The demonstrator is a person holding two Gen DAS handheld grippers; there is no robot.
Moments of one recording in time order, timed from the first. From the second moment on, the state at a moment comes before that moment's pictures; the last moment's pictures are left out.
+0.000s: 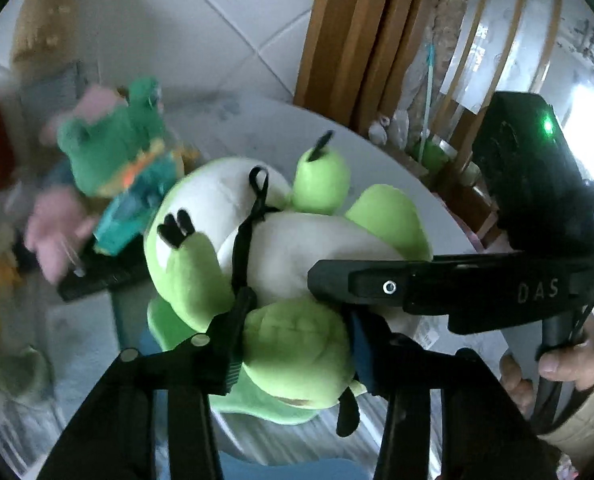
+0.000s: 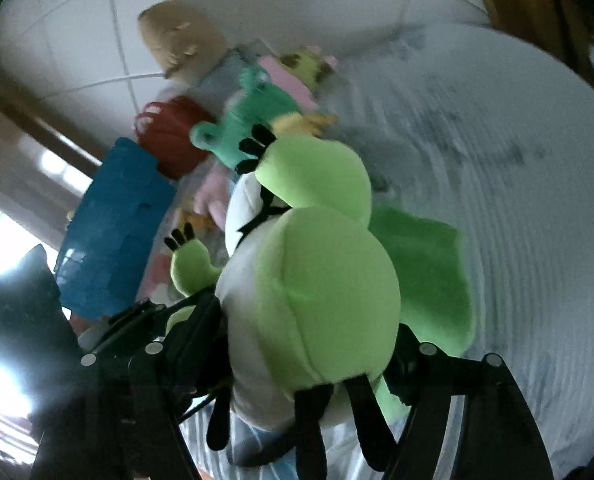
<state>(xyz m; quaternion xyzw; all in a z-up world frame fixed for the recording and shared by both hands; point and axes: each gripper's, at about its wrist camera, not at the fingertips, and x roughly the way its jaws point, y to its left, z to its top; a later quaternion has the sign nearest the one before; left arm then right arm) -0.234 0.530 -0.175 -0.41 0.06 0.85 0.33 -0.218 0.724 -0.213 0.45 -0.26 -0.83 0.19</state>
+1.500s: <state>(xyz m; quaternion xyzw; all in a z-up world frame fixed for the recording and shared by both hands) -0.283 0.494 -0.257 -0.52 0.04 0.81 0.26 -0.193 0.768 -0.270 0.50 -0.29 -0.81 0.10</state>
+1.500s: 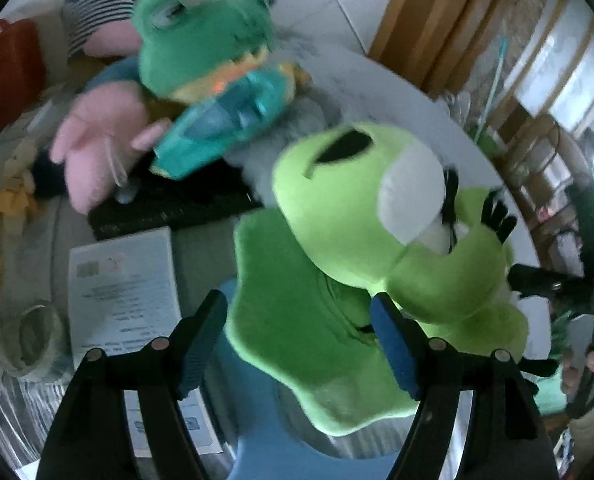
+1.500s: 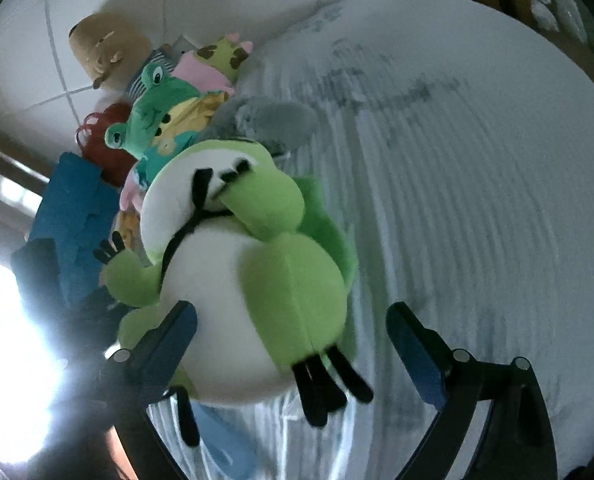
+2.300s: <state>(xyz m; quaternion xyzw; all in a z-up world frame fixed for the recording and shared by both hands) -0.248 0.661 -0.264 -0.50 -0.01 0.84 0.20 -0.307 0.810 -0.220 0.53 -0.03 -0.83 0.18</state>
